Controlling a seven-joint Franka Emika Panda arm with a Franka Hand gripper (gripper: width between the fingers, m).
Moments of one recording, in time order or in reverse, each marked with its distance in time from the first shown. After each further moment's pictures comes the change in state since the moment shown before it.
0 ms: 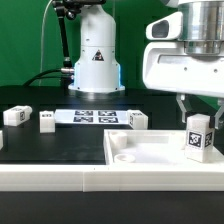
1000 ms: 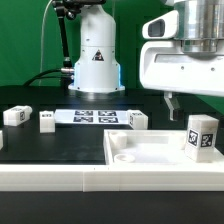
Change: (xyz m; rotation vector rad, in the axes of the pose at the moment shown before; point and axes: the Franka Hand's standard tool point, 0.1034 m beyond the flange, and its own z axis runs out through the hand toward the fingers) arm 0.010 0.002 -0.003 0.013 -0.010 -0.259
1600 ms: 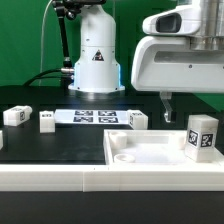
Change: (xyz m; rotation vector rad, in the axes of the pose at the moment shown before) arm 0.000 0.000 -0.003 -0.049 -0.020 -0.562
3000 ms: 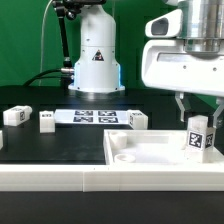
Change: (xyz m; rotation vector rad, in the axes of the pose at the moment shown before) arm -0.003 -0.007 0.003 0.016 0.037 0.961
